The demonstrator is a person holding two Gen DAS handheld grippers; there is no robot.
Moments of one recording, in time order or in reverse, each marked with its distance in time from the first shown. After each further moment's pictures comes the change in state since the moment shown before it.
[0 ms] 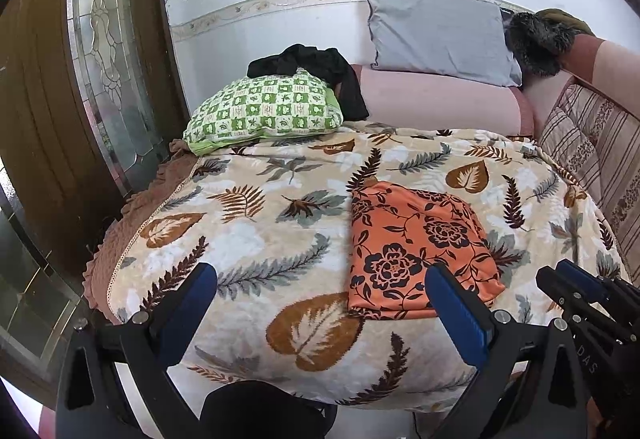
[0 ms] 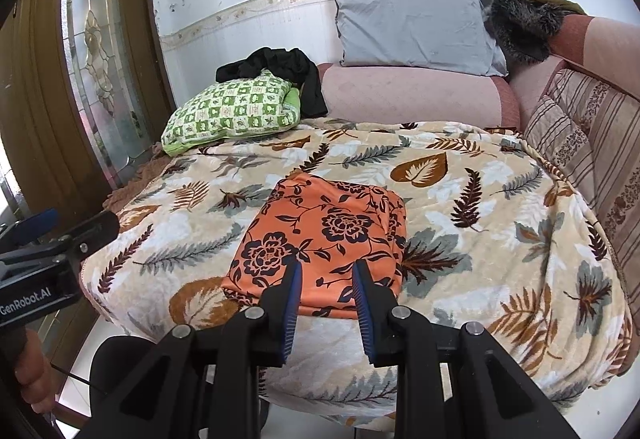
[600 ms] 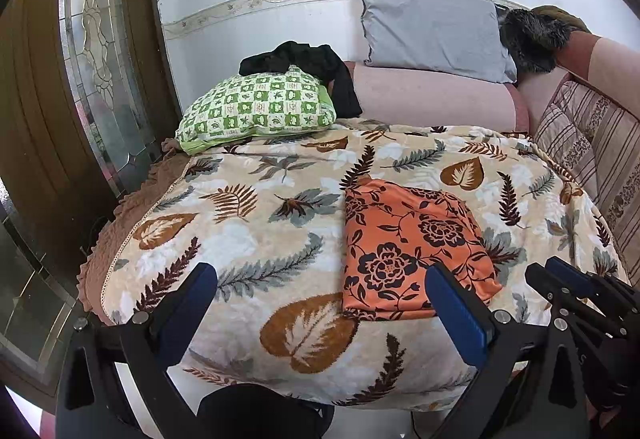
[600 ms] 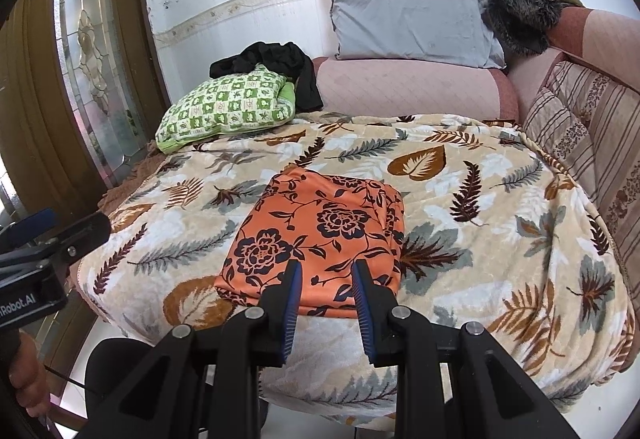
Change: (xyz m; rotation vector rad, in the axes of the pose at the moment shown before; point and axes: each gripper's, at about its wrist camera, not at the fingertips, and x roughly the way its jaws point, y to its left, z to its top) left arm 0.007 -0.003 0.004 0.006 0.010 -0.022; right arm 0.011 -0.001 0.003 0.017 0.020 -0.012
